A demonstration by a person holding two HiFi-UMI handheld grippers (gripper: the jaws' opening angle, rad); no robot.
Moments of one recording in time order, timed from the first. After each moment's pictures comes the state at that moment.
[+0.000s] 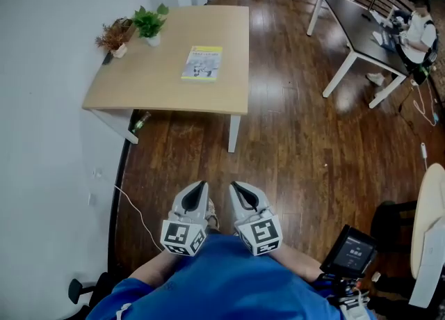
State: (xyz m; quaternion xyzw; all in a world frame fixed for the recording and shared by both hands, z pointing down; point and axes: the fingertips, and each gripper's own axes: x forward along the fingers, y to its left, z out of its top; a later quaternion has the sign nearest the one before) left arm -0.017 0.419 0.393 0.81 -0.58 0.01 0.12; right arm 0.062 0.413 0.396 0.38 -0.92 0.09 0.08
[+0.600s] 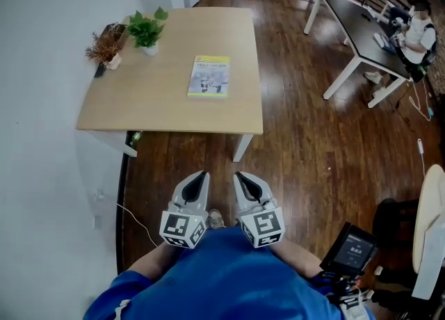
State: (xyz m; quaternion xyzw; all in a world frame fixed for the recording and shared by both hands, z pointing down) left arm -0.114 0.280 0.384 0.83 -0.54 0.00 0.11; right arm -0.028 0.277 0.394 0.43 -0.89 0.09 0.09
